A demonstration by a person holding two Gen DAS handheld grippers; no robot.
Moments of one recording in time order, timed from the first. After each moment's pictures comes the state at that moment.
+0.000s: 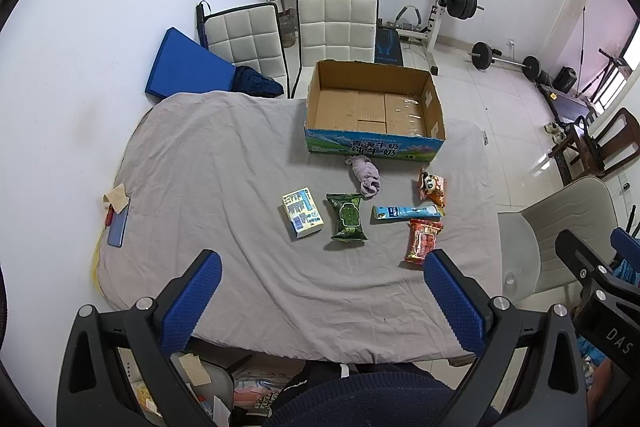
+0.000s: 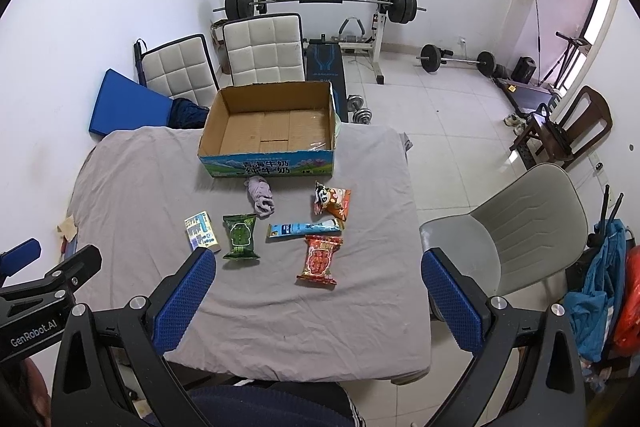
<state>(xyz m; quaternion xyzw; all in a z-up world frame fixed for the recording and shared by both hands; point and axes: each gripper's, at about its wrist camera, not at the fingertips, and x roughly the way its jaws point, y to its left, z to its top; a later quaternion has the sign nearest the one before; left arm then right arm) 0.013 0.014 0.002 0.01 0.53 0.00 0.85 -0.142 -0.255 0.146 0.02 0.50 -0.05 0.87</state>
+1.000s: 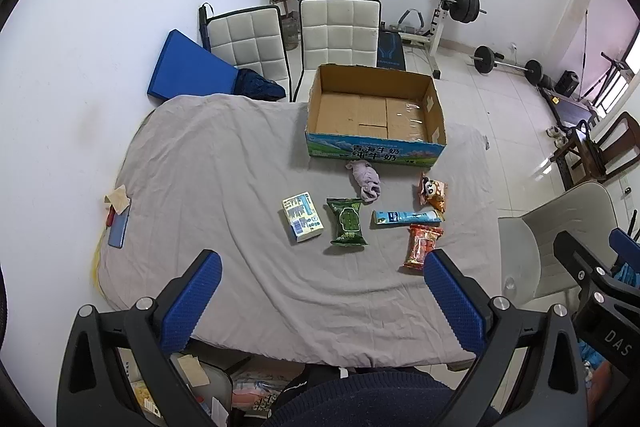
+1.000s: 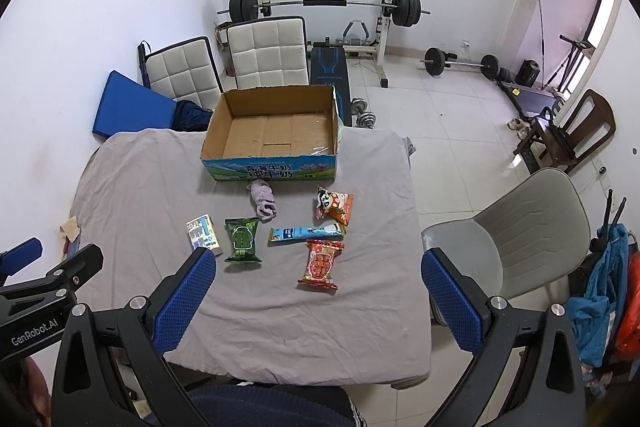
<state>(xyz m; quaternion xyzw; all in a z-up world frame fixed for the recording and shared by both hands) 0.013 0.015 0.006 0.01 0.52 0.01 0.85 -0.136 -0.260 0.153 0.02 0.49 -0.04 0.87</state>
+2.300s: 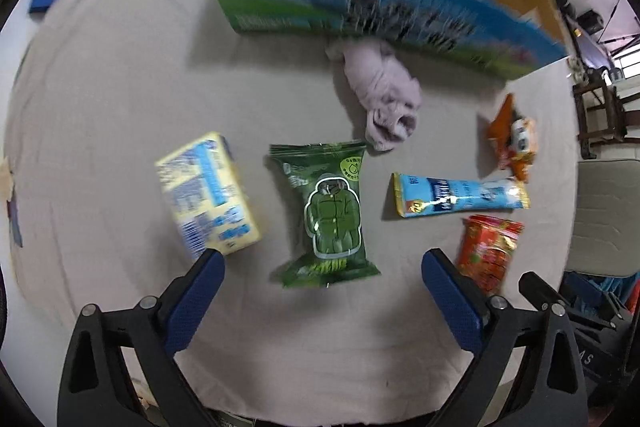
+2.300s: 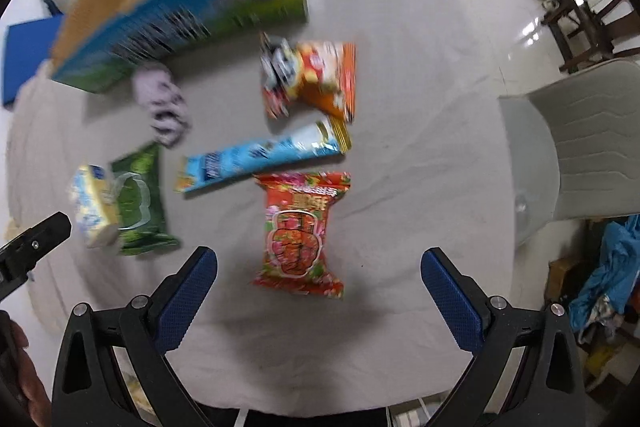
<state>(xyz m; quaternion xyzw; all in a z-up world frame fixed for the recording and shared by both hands) 0.200 -0.021 -0.338 -0.01 0.71 -0.02 0.70 0.024 -0.316 -0.214 0.10 0.72 -0.06 0.69</state>
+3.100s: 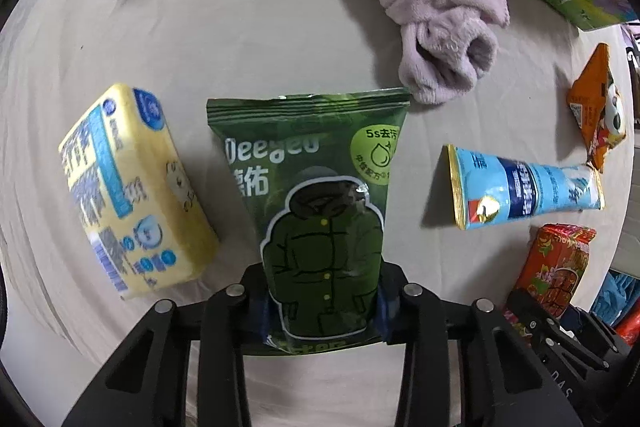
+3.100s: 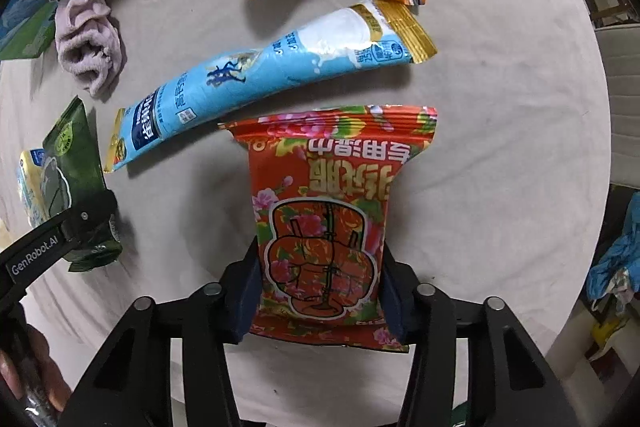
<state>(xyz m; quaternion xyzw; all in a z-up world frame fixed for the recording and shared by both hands) 0.180 -0.035 -0.426 0.00 0.76 0.00 0.65 0.014 -0.284 -0.363 0.12 0.77 -0.05 0.62</state>
